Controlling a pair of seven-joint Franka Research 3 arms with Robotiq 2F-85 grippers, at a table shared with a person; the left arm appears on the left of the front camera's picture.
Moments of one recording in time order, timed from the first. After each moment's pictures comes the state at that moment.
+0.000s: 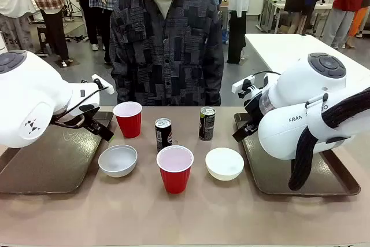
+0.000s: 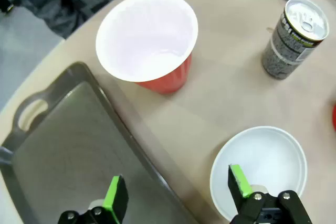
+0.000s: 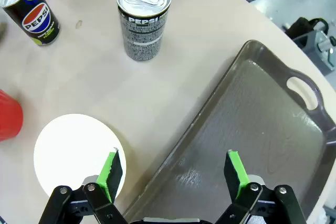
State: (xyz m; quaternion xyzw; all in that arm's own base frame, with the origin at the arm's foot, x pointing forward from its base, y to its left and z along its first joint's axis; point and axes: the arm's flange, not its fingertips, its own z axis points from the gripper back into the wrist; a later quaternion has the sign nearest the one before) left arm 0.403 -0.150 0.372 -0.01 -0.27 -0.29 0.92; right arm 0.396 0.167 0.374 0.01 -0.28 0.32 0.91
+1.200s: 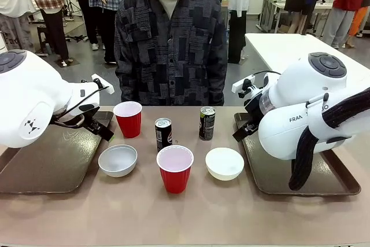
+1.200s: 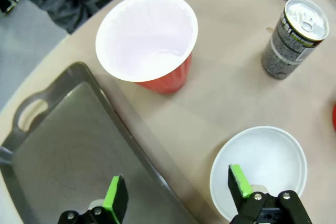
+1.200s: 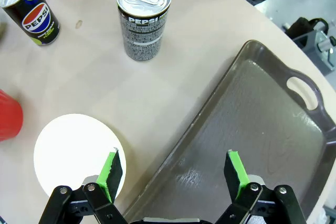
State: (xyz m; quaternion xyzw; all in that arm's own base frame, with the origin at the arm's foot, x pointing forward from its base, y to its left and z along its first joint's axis) left arm 0.403 -0.150 0.372 -0.01 -0.27 -0.29 0.92; right arm 0.396 0.167 0.374 0.01 -0.28 0.32 0.91
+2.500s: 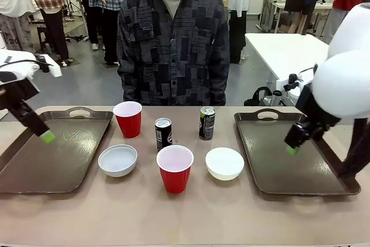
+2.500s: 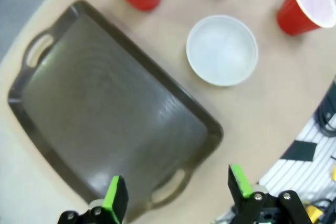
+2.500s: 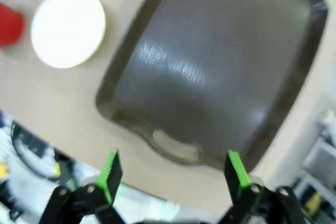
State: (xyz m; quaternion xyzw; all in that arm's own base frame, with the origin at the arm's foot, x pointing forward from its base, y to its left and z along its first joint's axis) left arm 0.326 -0.058 0.481 -0.03 -0.14 -0.35 0.93; right arm 0.326 0.080 0.449 -0.02 -0.08 0.24 0.97
